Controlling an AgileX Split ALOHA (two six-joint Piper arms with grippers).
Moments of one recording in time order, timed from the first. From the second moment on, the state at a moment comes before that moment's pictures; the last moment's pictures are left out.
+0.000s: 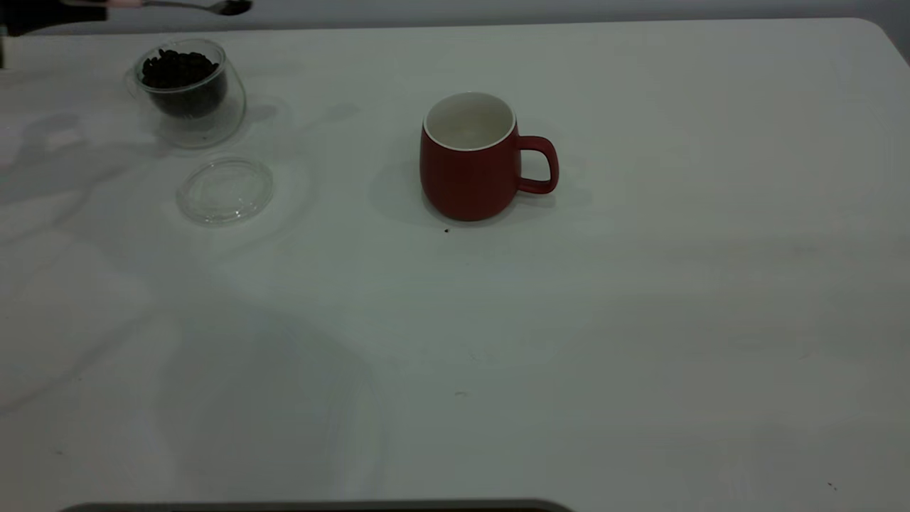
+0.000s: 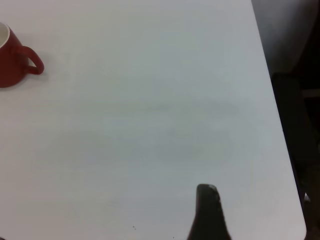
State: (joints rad) left arm 0.37 2.49 -1.73 -1.26 1.16 0.76; right arm -0.03 0.03 -0.47 0.00 1.13 -0.02
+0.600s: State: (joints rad) left arm 0.15 2.49 -1.73 -1.26 1.16 0.75; right arm -0.03 0.03 -0.47 0.00 1.13 -0.02
